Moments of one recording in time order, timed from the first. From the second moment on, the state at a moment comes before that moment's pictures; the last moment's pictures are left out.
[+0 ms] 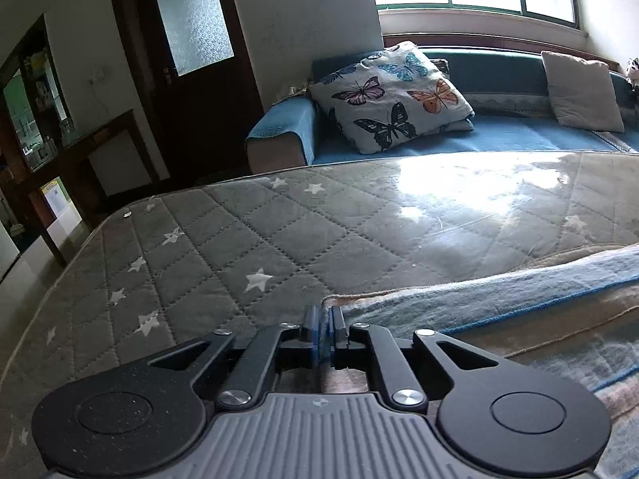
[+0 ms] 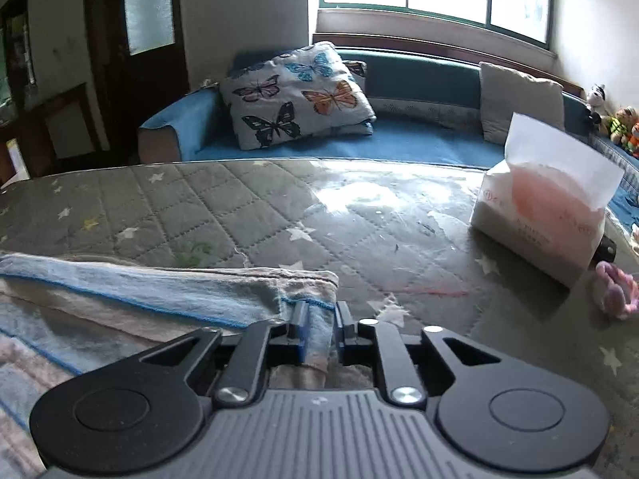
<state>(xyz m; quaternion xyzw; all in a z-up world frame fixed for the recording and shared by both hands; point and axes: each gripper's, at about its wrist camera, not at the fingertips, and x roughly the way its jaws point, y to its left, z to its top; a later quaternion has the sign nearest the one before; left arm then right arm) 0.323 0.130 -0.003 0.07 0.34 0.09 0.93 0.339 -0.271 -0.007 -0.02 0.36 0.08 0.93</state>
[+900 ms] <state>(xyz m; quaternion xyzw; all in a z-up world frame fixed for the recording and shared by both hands) 0.138 0.105 -0.004 0.13 0.34 0.04 0.93 0.149 -0.149 -0.001 -0.16 0.38 0.28 0.86</state>
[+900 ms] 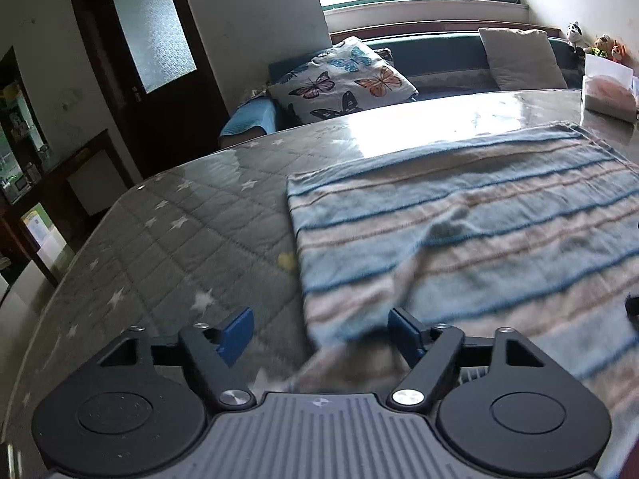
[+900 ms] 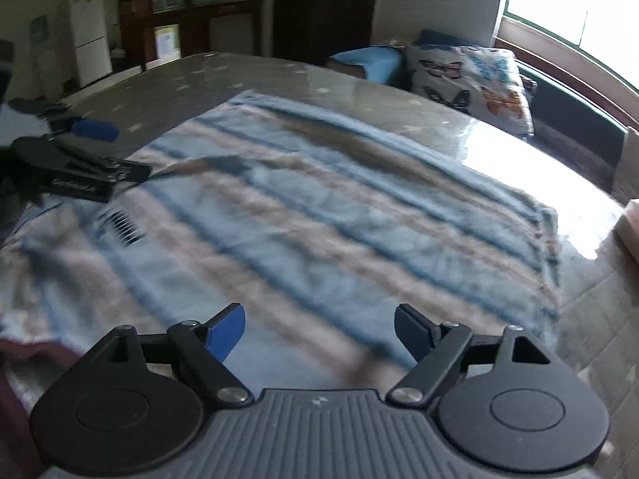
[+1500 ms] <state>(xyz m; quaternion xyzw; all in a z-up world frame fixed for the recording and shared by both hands) 0.039 0.132 -0.013 0.11 0.32 0.10 0.94 0.040 -0.176 0.003 -0.16 0.37 0.29 0.87</state>
